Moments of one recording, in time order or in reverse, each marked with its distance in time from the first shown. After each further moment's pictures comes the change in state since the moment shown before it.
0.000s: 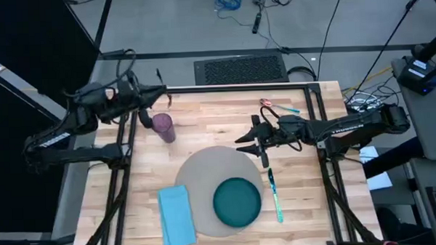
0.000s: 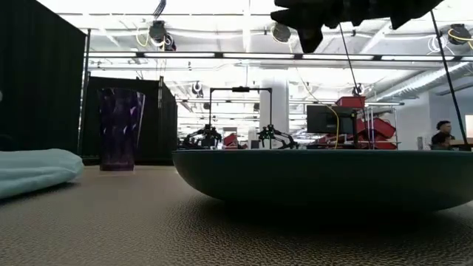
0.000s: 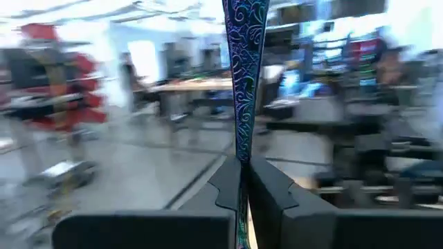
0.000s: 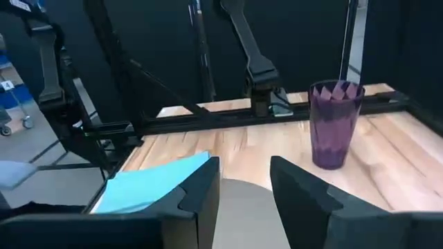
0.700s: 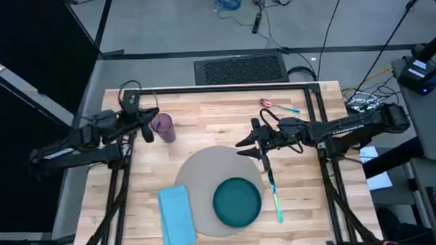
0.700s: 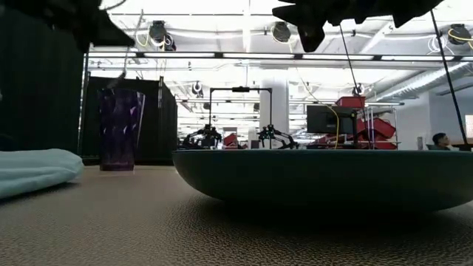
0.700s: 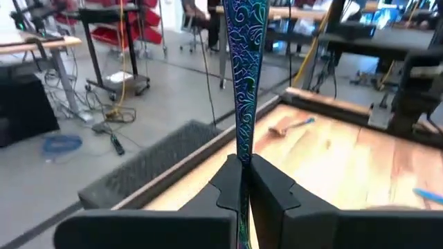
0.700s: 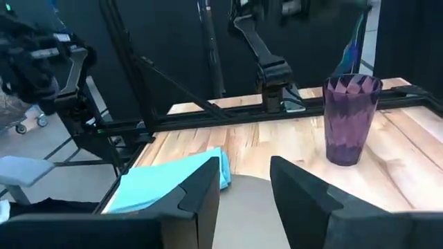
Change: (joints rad) left arm -0.070 -0.356 -0.470 -0.119 -0.214 -0.165; right arm 0.033 0.000 0.000 0.006 -0.003 0.018
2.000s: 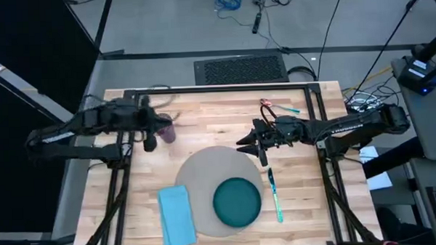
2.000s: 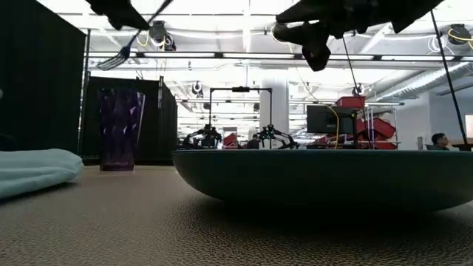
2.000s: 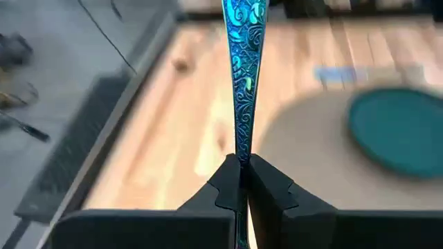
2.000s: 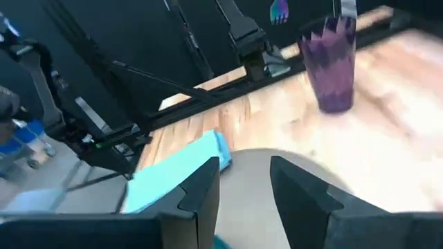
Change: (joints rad) left arm -0.123 0.470 0.476 -0.449 0.282 0.234; right arm -0.042 0.008 0.000 -0.109 0.002 0.307
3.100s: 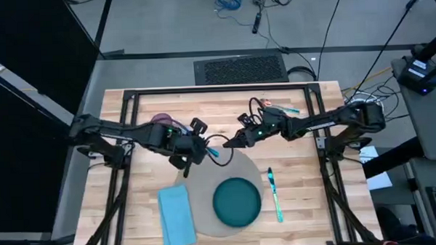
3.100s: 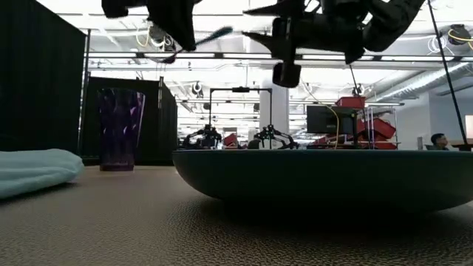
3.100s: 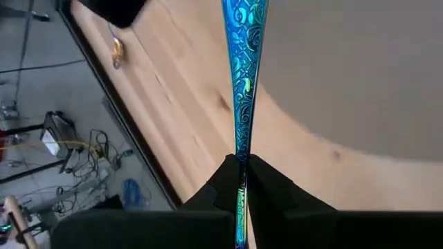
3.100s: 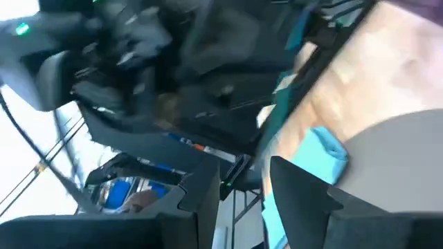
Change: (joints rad) left arm -0.327 0.723 0.515 -0.331 -0.427 0.544; right arm -0.146 0.308 0.058 0.472 -0.382 0.639
